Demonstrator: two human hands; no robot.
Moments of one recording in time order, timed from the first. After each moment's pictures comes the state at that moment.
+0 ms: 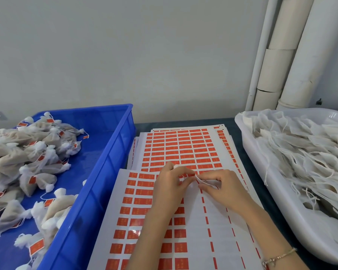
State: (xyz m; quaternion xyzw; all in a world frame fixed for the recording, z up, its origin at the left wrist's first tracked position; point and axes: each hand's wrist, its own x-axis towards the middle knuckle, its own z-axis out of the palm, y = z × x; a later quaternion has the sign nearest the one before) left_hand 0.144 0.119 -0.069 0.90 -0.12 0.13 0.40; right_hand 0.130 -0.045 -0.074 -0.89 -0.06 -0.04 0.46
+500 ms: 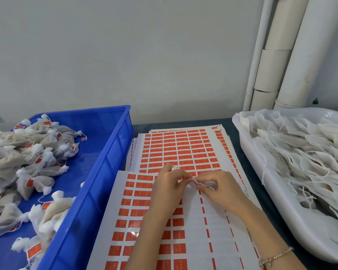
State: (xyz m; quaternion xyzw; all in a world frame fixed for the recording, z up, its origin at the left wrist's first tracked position) left_hand 0.146 0.119 -0.070 0.91 -0.12 0.14 0.38; right_hand 0.128 -0.043 -0.071 -0.90 -0.06 -0.04 0.43
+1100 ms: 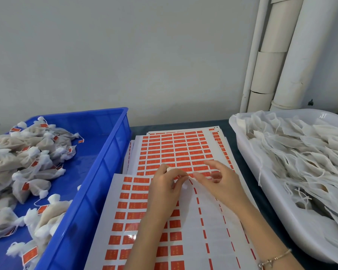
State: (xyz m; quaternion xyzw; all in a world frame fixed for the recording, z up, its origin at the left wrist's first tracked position) left_hand 0.144 0.121 -0.071 0.89 -0.12 0.18 0.40; right_hand 0.126 -0.039 -0.058 -0.86 0.06 -0.10 0.50
